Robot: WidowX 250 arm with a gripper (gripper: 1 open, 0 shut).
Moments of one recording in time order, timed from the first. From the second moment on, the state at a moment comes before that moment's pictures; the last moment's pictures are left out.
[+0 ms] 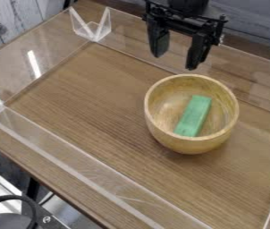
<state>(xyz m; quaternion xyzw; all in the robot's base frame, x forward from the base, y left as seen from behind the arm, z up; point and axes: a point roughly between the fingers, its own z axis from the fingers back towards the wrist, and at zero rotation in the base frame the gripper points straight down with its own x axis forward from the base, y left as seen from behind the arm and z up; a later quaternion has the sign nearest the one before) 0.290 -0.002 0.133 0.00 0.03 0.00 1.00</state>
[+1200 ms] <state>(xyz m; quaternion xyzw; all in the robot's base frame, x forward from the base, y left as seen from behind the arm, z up) 0.268 -0.039 0.066 0.06 0.09 -0.13 0.99</state>
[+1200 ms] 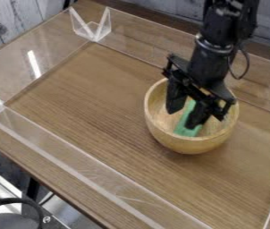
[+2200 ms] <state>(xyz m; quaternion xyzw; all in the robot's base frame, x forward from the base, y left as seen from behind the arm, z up) 0.279 -0.036 0.045 -0.04 0.03 -0.09 0.99</state>
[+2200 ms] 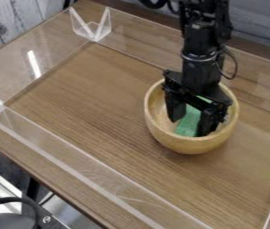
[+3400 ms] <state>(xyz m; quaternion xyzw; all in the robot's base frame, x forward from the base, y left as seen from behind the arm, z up) 0.281 -0.031 0.037 -0.06 -0.02 -0.13 0.99</state>
